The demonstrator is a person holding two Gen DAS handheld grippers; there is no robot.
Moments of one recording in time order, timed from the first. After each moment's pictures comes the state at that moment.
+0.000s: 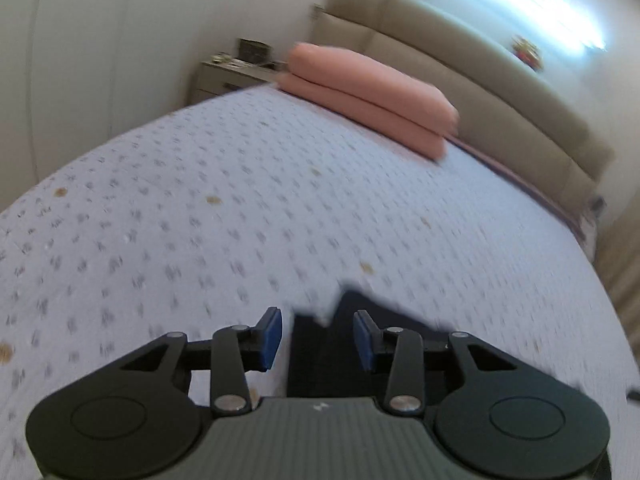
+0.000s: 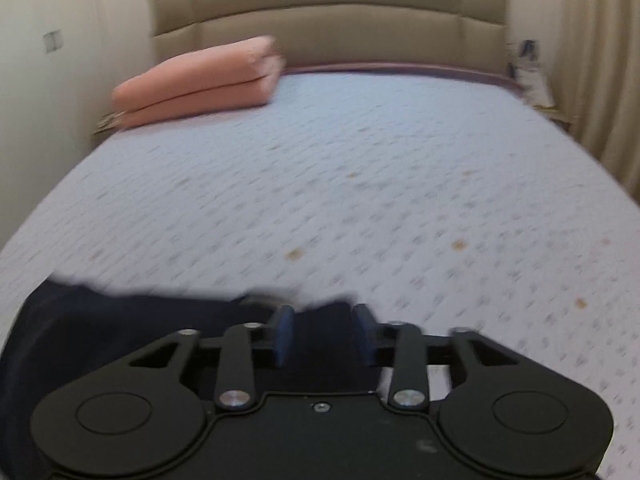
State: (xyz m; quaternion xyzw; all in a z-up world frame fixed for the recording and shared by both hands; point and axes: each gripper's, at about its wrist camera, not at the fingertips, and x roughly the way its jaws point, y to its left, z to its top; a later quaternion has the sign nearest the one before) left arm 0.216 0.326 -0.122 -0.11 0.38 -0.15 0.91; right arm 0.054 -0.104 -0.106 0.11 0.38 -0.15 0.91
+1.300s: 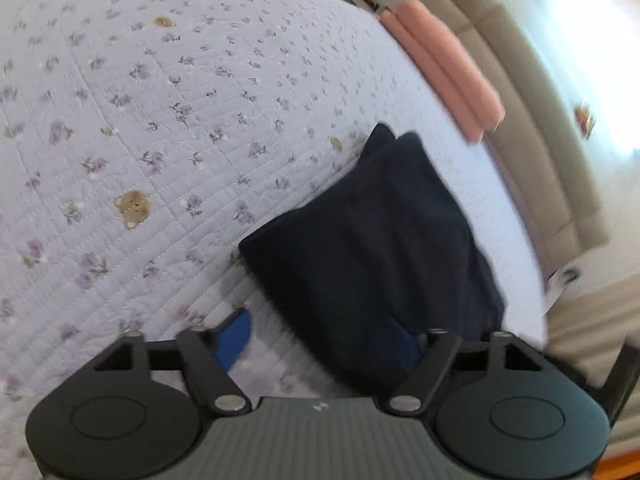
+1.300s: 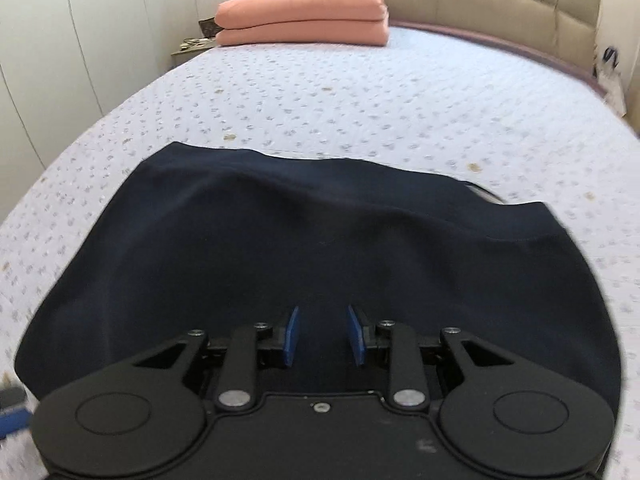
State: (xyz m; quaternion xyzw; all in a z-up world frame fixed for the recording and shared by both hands) left arm 0.044 0.420 -0.199 -0.36 0.47 -0.10 0.80; right arm 0.051 0.076 -0.162 0.06 0.43 -0.08 0.90
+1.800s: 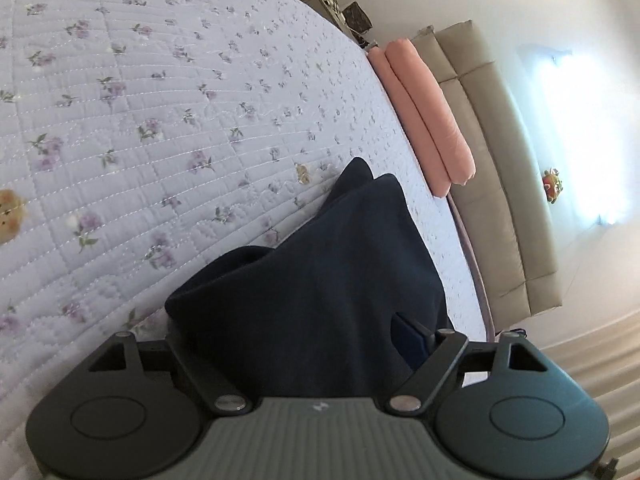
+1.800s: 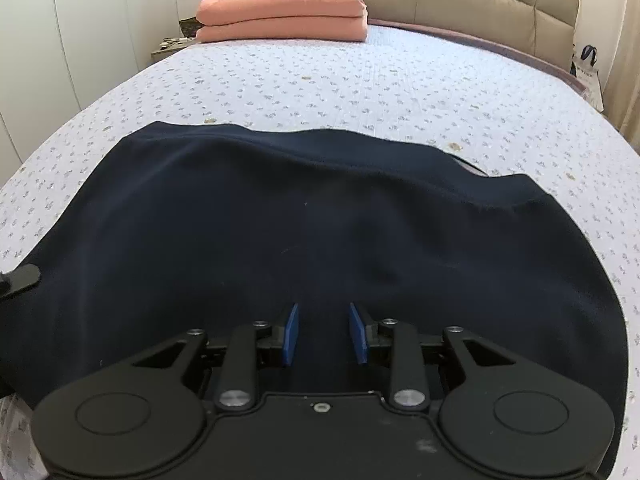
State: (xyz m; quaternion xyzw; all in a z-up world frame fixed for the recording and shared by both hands) left arm 0.098 0.393 -0.239 -0.44 0.40 -0.11 0.80; right arm 0.040 0.083 -0.180 0.06 0.42 -0.11 0.90
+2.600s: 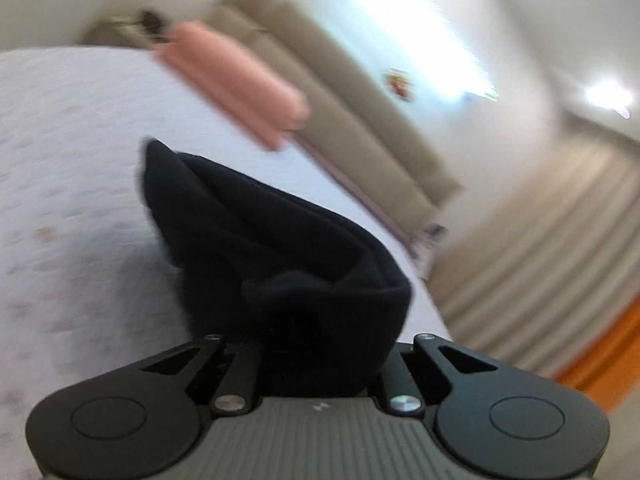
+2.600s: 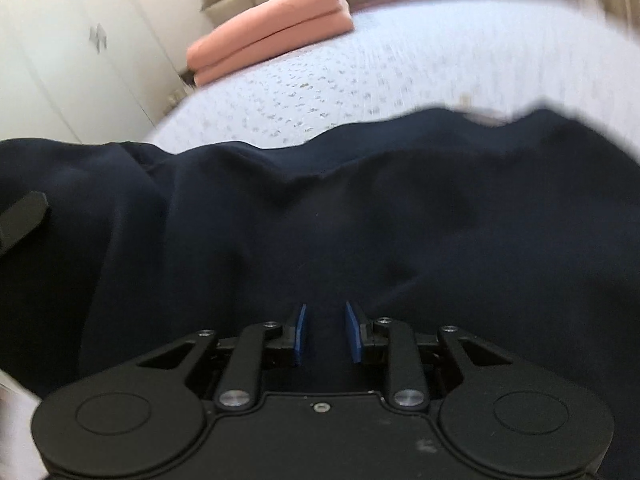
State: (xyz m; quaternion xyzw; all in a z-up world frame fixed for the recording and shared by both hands) left arm 0.103 0.284 -0.132 -0.28 0.31 -0.36 0.83; right arm 0.041 0.017 -0.201 0.28 0.39 -0.04 0.88
